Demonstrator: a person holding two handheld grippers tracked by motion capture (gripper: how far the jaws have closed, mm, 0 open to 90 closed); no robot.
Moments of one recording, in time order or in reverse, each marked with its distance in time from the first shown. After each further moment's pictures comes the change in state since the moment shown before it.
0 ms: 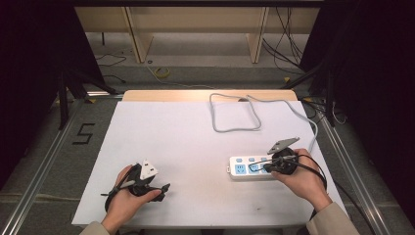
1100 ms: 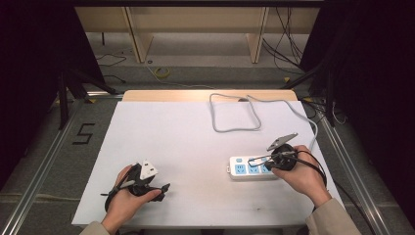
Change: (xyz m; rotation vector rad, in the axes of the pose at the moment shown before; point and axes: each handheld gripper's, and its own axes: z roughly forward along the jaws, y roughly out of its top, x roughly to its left) left arm 0.000 0.000 0.000 -0.003 0.001 -0.002; right arm -0.006 0.007 0.001 0.051 -0.007 0.018
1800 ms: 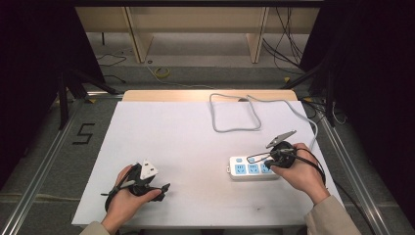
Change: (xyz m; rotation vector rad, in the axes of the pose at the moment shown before) left arm 0.000 0.000 0.000 0.001 0.001 0.001; right arm -0.003 0.006 0.001 0.019 -0.005 0.019
